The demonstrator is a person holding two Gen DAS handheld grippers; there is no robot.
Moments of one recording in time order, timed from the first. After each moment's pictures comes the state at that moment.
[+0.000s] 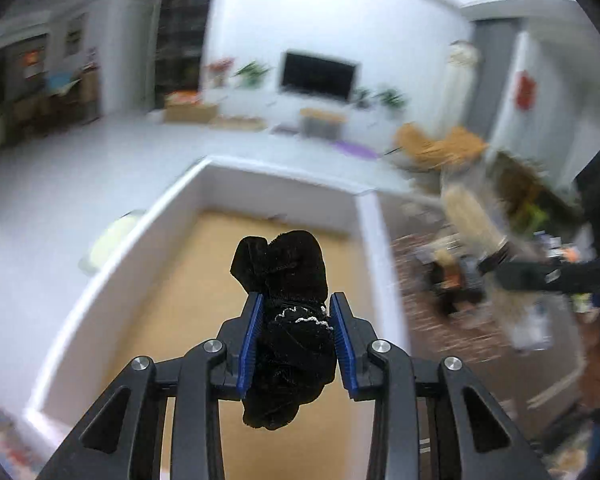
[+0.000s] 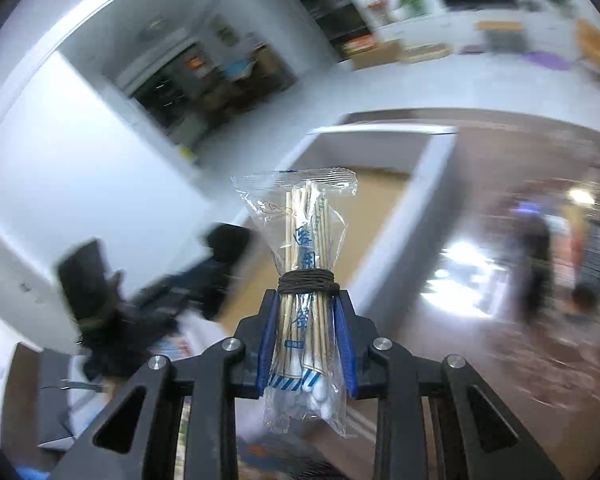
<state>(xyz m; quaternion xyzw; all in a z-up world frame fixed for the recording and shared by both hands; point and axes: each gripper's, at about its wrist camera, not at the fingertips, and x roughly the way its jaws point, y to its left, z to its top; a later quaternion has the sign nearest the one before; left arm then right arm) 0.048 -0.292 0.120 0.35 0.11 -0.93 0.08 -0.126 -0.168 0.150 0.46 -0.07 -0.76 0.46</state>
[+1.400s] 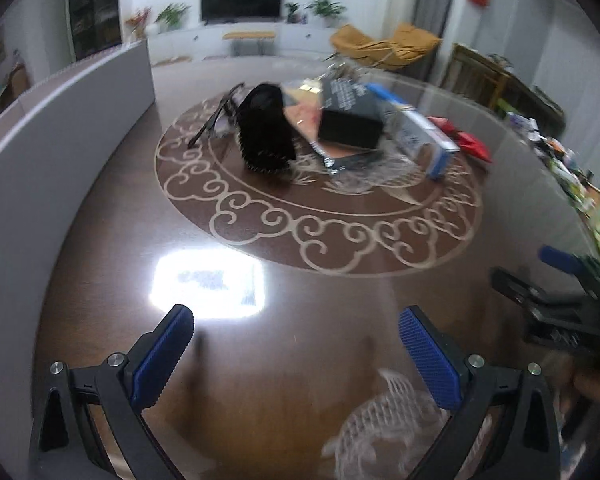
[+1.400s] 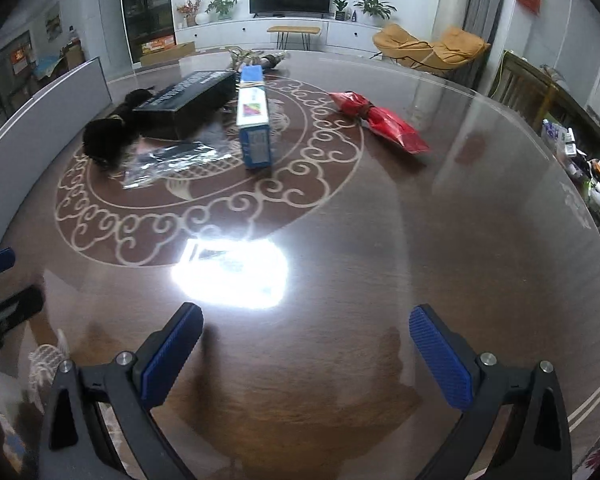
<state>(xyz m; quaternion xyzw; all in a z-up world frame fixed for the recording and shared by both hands) -0.052 0.017 -0.029 0.46 0.05 -0.89 -0.02 -0.125 0.171 -0.035 0.46 0.06 -0.88 0.04</state>
